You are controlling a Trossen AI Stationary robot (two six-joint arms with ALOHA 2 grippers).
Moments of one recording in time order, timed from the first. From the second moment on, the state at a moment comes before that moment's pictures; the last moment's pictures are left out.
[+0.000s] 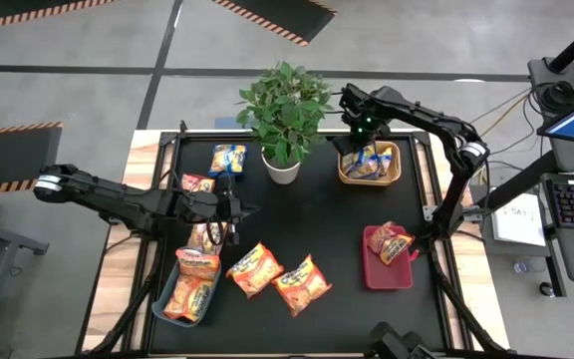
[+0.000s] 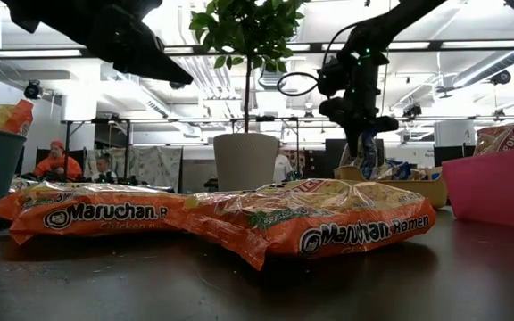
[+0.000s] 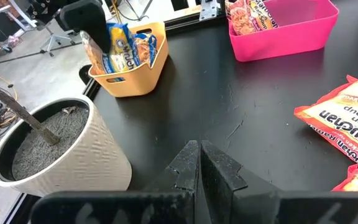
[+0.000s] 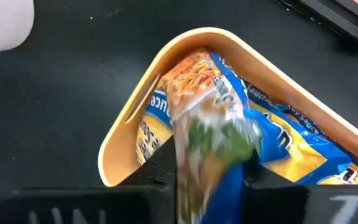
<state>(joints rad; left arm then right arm) -0.12 1.06 0.61 0.01 -0.36 0.14 -0.78 1.80 1.53 -1.14 -0.14 0.26</state>
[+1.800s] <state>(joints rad) -0.12 1.06 0.61 0.01 -0.36 0.13 -0.75 1.65 1.49 -1.02 -0.13 0.30</state>
